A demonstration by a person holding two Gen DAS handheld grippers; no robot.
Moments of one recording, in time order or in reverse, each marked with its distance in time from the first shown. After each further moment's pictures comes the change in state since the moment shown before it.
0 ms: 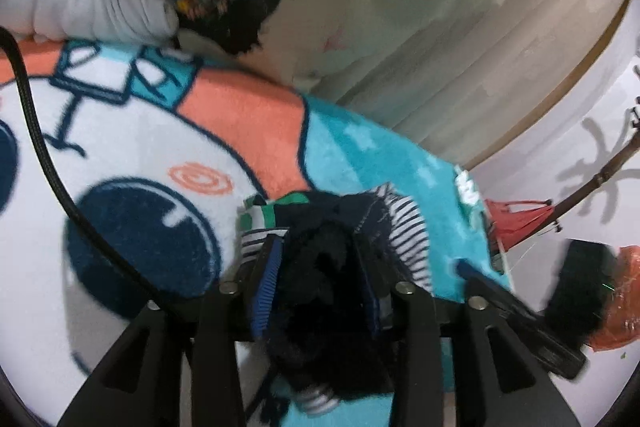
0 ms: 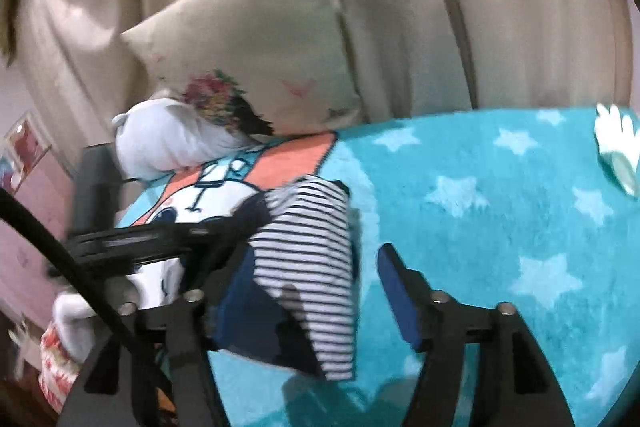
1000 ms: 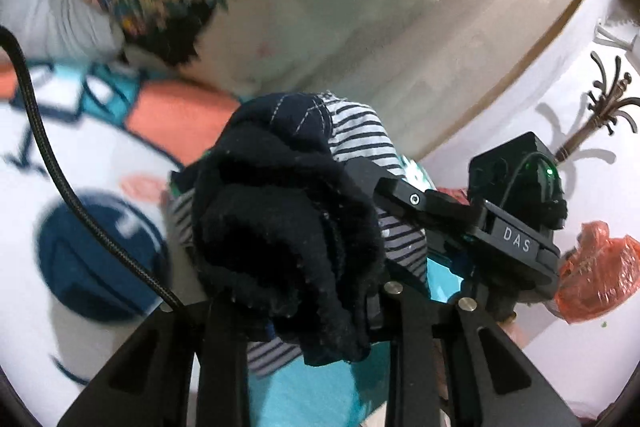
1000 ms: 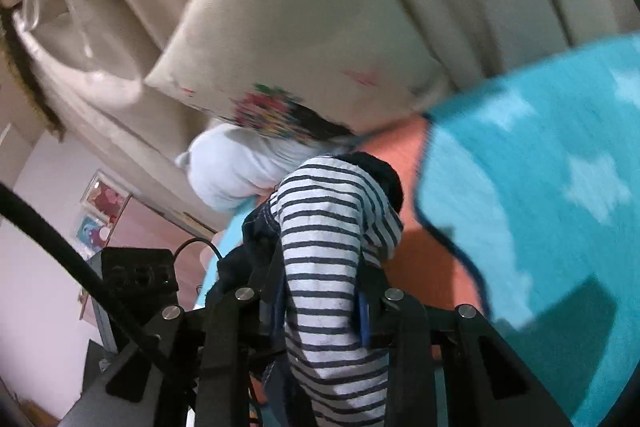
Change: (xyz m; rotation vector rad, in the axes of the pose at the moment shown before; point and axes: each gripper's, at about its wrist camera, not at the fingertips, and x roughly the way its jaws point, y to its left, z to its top) left arm -0.005 -0.021 0.001 0.073 0.020 -0.143; right arm 0.062 0.027 0.055 0.170 0.038 0.370
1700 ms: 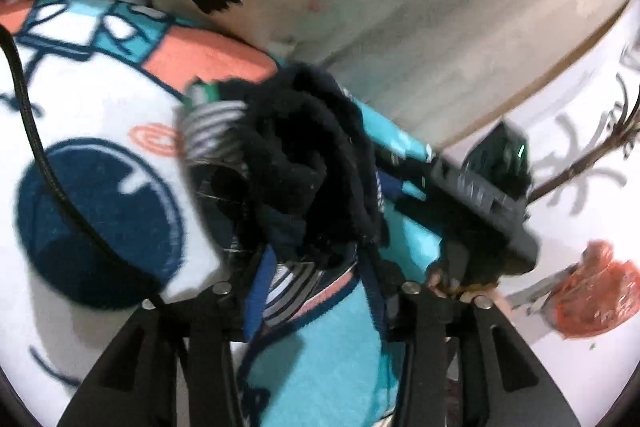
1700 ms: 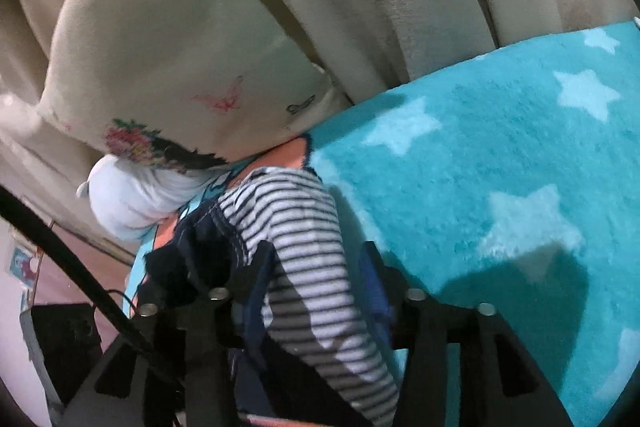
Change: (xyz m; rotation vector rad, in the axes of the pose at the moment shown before) left arm 0.032 0.039 -0.014 -0.138 0.055 -0.007; right arm 0.019 -0.072 0.020 0.073 0.026 -0.287
